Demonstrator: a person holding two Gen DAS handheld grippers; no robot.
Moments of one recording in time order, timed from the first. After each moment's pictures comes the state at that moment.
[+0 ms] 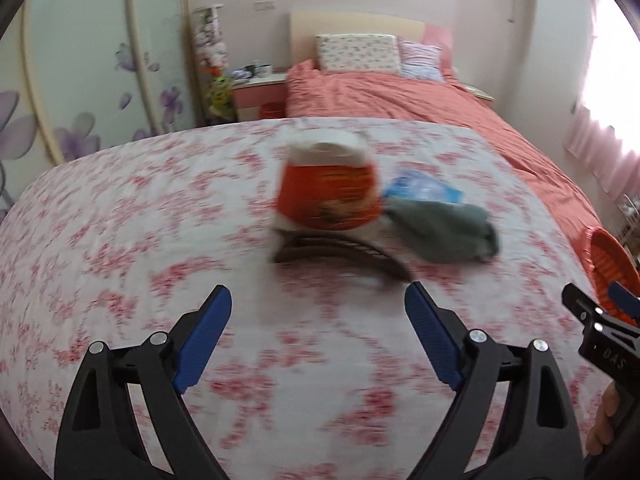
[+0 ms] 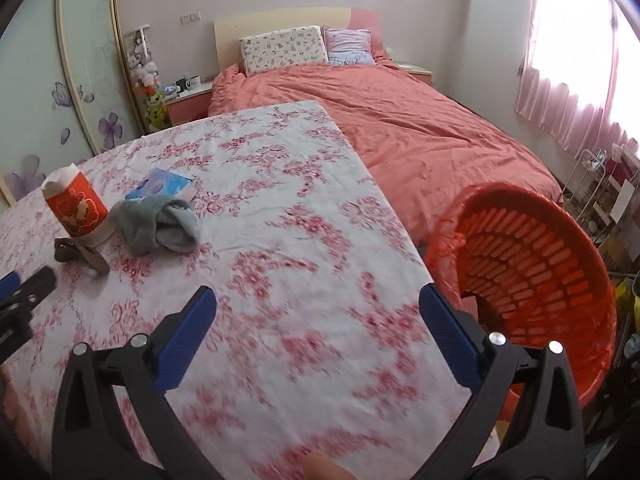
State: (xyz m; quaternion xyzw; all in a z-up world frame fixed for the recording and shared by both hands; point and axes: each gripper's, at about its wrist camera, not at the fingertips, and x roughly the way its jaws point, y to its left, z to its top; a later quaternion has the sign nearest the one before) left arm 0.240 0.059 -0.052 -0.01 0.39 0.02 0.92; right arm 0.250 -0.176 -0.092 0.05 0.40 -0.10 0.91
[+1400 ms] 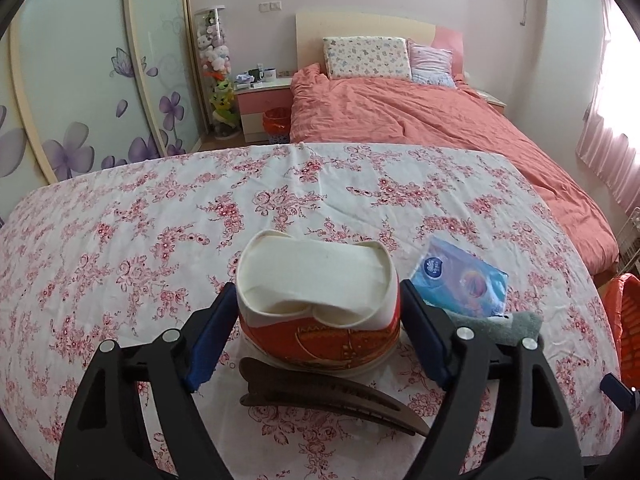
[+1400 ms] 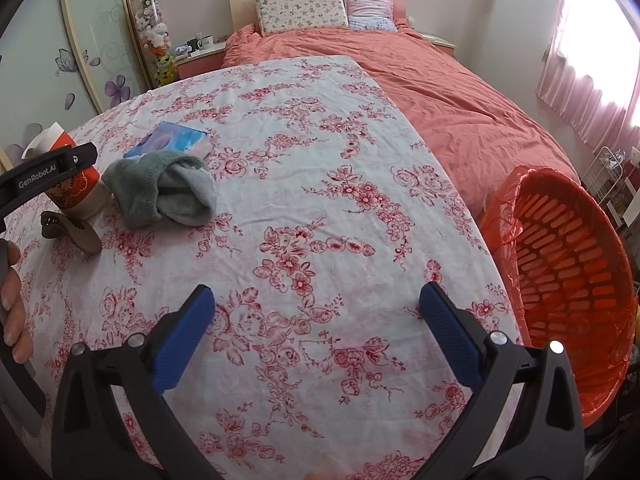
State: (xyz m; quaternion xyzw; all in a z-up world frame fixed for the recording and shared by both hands) left arm 0.323 0.048 -0.058 0.00 0.38 0.03 0.92; right arm 0.283 -0.159 -0.119 0.04 0.46 -0.06 0.88
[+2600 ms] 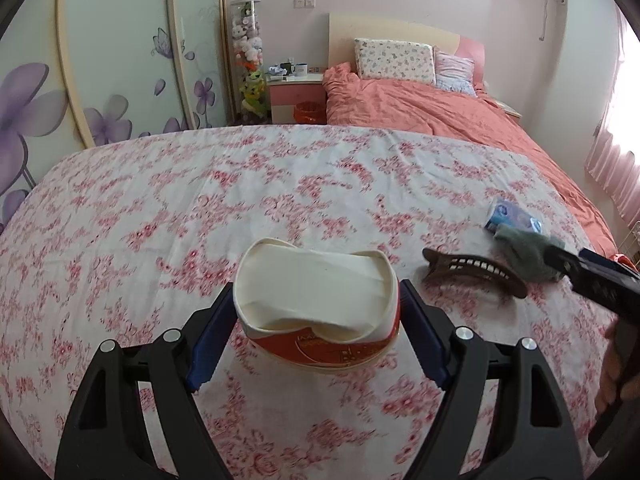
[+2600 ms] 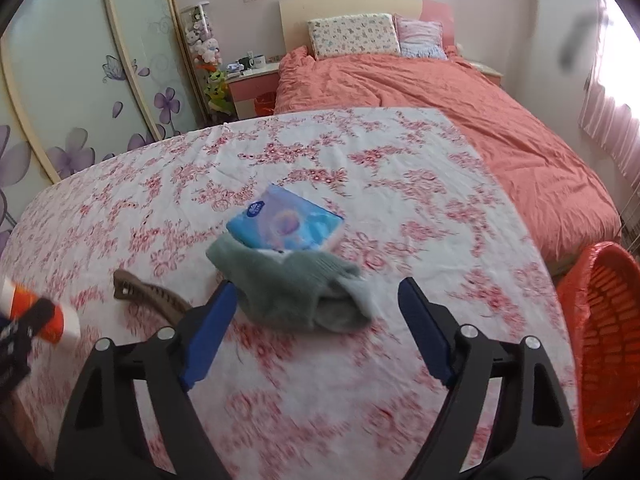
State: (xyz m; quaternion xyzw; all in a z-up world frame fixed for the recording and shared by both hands) left arm 0.236 0.157 -0.047 -0.03 0.39 0.05 0.92; right arm 0.337 -0.092 -0.089 0.04 0.43 0.02 0.90
